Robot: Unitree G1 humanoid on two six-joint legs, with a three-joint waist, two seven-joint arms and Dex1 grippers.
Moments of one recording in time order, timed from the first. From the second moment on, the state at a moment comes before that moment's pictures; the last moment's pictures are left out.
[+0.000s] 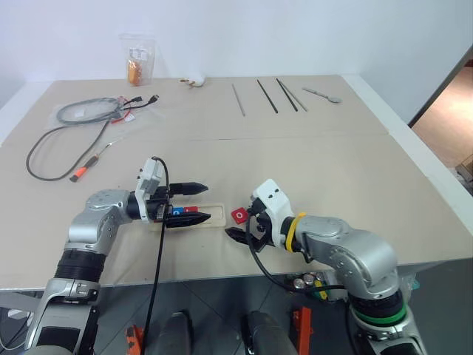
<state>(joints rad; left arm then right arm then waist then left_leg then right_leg) -0.54 0.51 0.00 0.26 -0.53 0.31 -1.43 -0.45 -0.46 0.18 -0.58 0.43 1.27 0.49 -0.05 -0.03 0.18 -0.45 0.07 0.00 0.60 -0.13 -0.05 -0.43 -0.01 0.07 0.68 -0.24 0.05</state>
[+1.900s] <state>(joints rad) -0.23 0.71 0.15 -0.09 -0.64 0.44 -1.29 -0.78 -0.49 0.36 0.42 0.15 0.21 1.35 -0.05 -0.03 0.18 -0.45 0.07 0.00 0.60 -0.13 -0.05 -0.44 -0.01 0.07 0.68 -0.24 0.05</state>
